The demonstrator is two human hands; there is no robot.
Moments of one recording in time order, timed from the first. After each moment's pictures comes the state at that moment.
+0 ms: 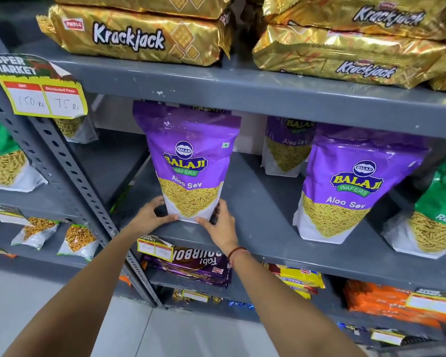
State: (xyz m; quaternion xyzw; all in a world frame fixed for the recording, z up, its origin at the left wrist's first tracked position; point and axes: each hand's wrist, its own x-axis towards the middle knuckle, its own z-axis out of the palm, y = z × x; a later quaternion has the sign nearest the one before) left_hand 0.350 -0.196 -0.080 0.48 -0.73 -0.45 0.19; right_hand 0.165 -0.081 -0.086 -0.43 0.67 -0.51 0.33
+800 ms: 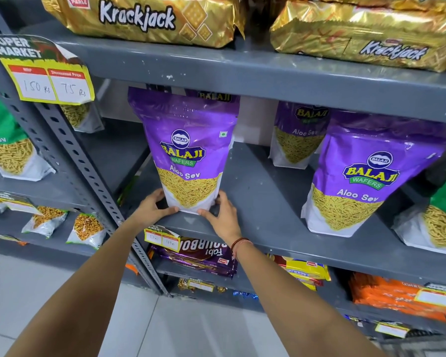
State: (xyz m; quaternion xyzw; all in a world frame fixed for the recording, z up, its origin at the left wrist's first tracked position) left_hand 0.361 -0.195 -0.083 0.51 -0.71 -0.45 0.19; right_hand 0.172 -0.088 -0.090 -0.46 0.69 -0.45 0.32
